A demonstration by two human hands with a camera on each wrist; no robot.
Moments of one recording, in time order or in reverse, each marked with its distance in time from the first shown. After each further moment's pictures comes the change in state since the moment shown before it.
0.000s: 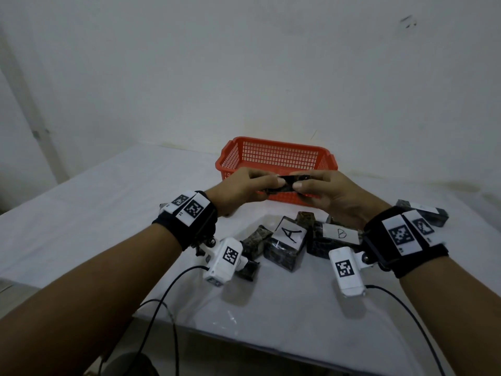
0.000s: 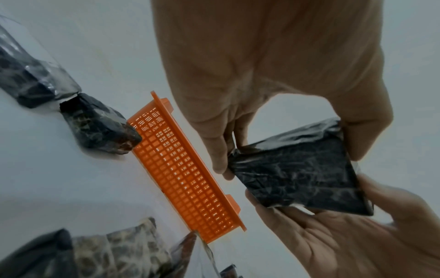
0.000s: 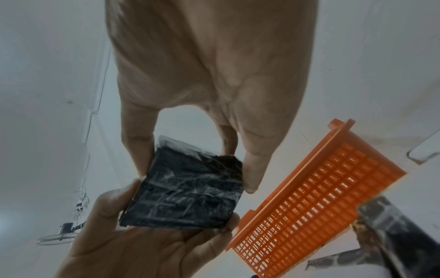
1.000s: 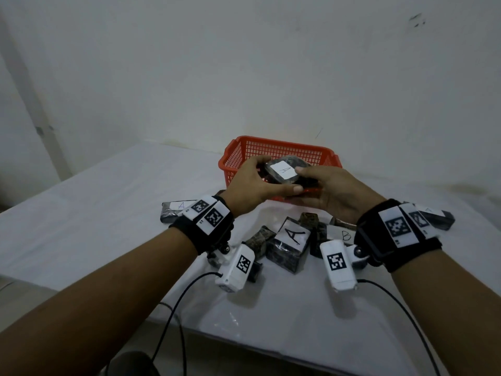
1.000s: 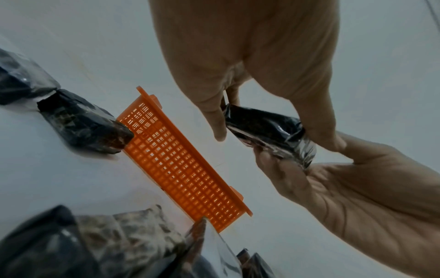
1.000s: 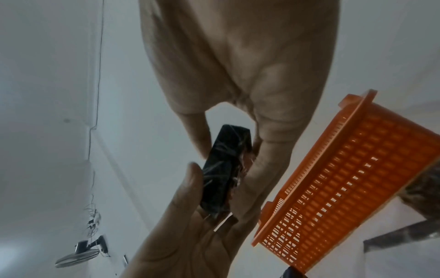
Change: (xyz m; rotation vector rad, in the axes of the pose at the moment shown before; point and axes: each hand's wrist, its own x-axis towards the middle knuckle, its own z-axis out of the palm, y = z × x) left_hand 0.017 -0.015 0.009 0.070 0.359 0.099; right_hand 0.009 -0.016 0.017 0.154 0.176 0.173
